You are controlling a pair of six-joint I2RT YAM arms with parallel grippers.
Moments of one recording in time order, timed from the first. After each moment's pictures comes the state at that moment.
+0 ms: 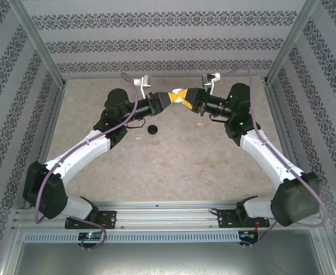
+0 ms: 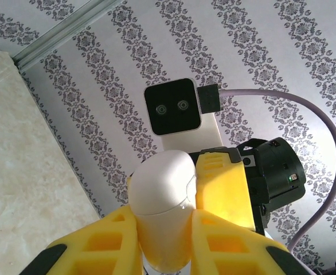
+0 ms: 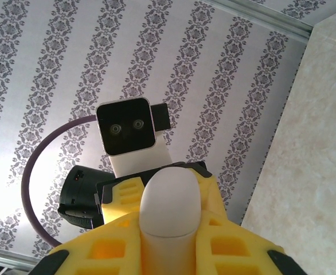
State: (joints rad) left arm -0.52 1.42 1.13 0.39 0.62 -1.07; right arm 0.33 1.32 1.07 0.34 -0.92 1.31
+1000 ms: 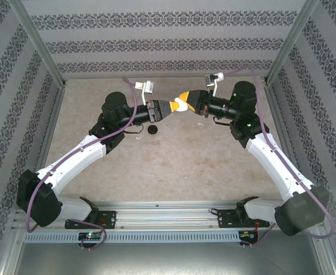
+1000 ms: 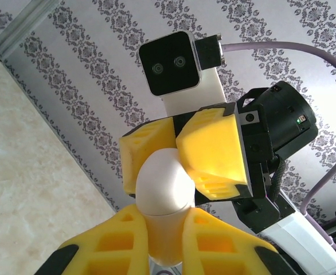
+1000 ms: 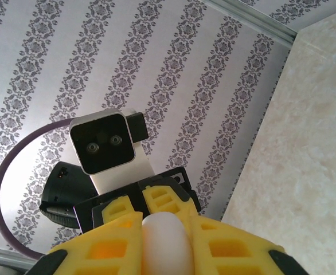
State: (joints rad) left arm -0.56 1.35 1.12 0.30 0.68 -0.95; right arm 0.34 1.23 1.13 0.05 -0.88 1.12
